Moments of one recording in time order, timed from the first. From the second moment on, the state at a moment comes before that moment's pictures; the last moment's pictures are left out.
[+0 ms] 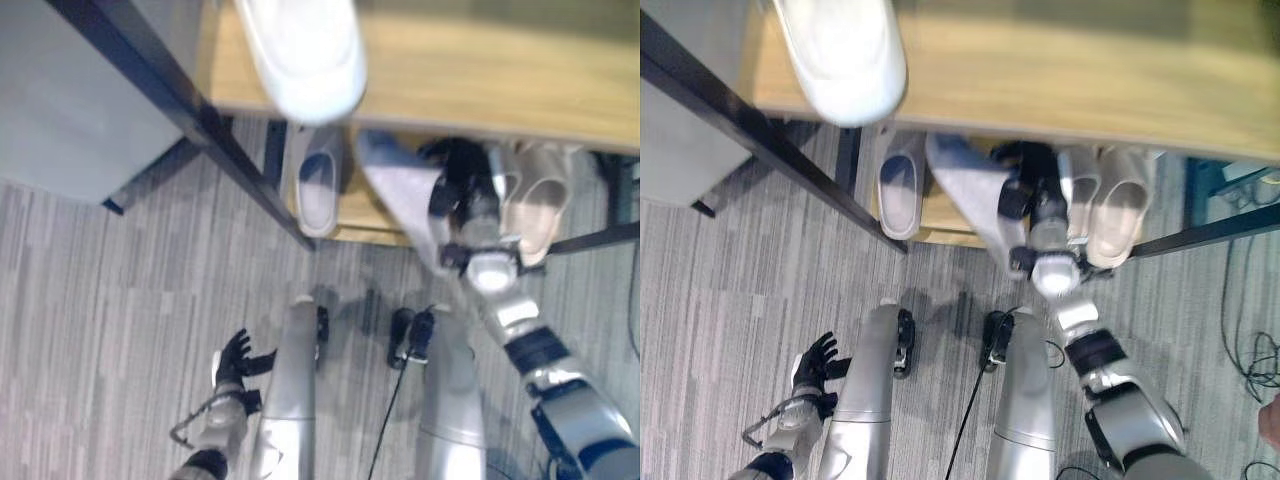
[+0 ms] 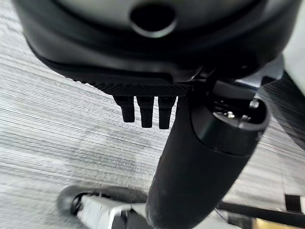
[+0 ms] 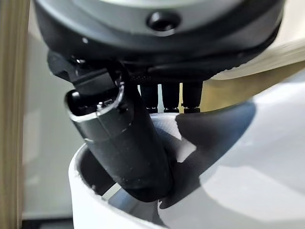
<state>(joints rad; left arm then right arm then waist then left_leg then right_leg) -0.22 0.27 -0.23 1.00 -0.52 -0.28 0.28 -0.81 -0.49 0.34 0.52 0.40 -0.28 -0.42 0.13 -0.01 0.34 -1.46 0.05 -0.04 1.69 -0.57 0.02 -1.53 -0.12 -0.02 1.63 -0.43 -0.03</state>
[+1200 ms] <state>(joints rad) -0.20 0.30 -0.20 1.04 -0.74 -0.31 0.28 -1.22 -0.51 0.58 0.79 0.45 -0.28 -0.52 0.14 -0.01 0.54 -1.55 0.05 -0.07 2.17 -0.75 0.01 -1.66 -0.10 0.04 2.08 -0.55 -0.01</state>
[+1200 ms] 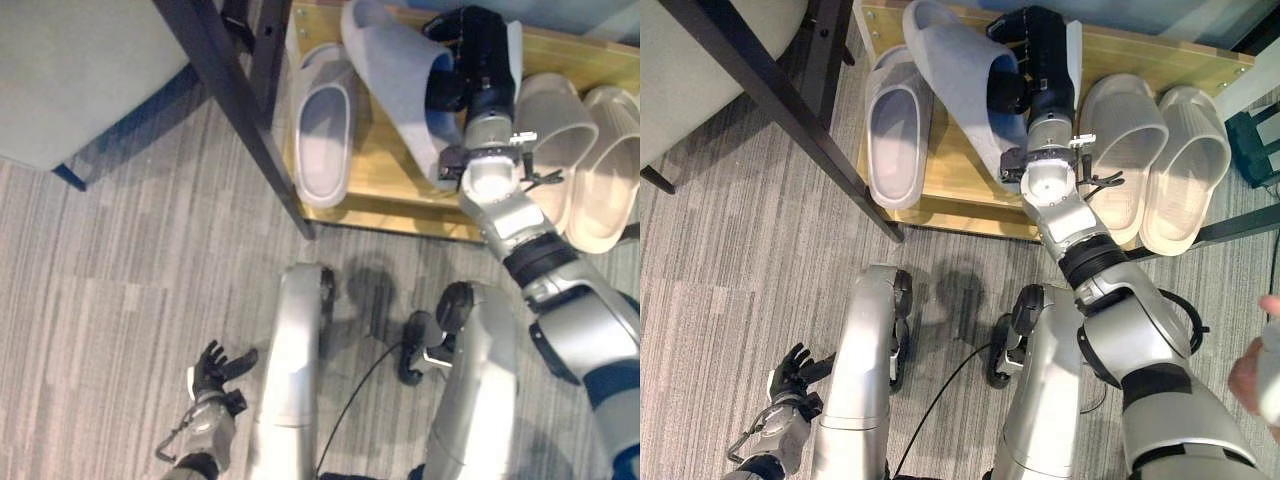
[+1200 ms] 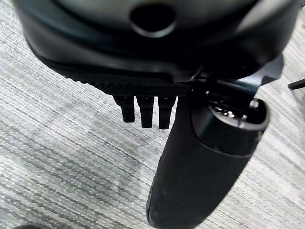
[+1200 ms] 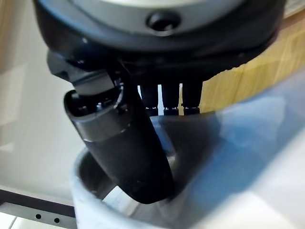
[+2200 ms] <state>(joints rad) -0.22 0.30 -0.19 1.05 -0.66 -0.31 0.31 -0.99 -0.57 0.45 0.54 0.16 -0.16 -0.56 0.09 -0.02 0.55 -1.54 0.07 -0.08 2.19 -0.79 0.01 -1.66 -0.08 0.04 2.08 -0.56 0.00</state>
